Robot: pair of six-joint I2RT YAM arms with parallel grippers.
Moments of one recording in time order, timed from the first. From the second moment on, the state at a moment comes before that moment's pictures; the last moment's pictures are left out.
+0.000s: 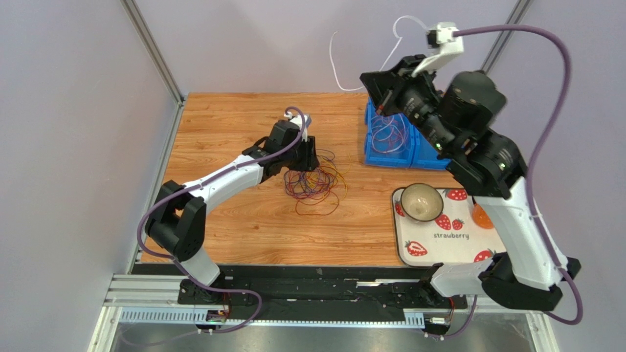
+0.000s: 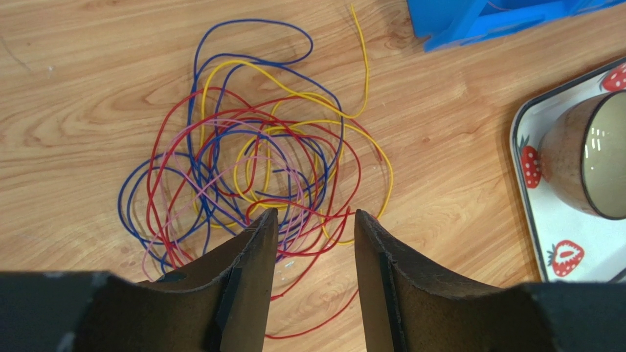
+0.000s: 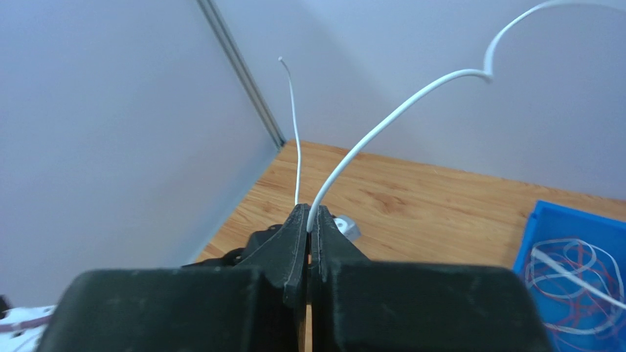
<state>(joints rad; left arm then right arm) -0.60 1.64 1.21 -0.23 0.09 -0.40 0.77 1.29 2.01 -0.60 0.22 0.32</state>
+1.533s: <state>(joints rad) -0.60 1.64 0.82 0.39 0.08 -0.35 0.16 1.77 1.67 -0.43 -0.02 0.48</state>
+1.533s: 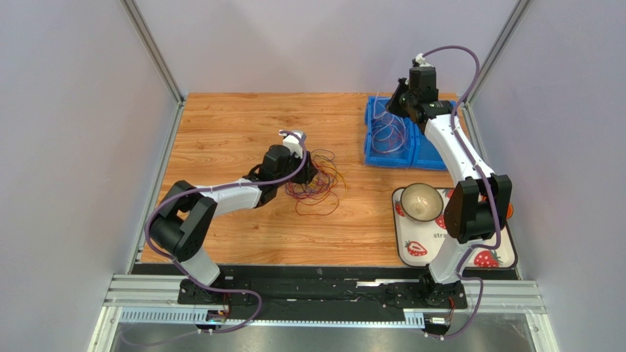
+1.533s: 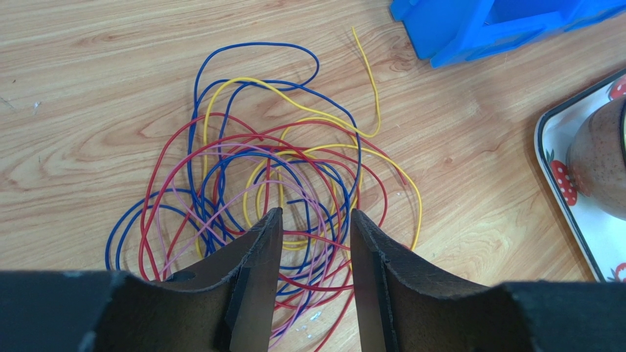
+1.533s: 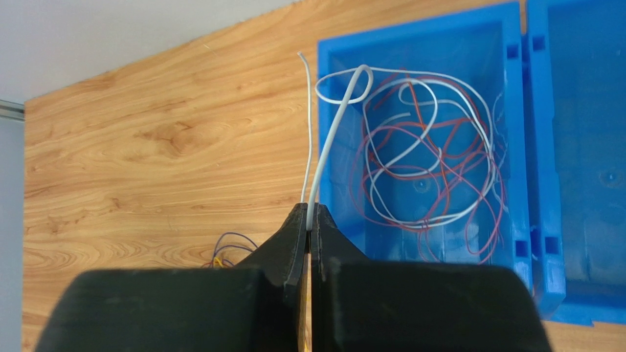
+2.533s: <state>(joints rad) -0.60 1.64 0.82 0.39 0.08 -0.35 0.13 1.91 1.58 -0.51 0.10 0.50</state>
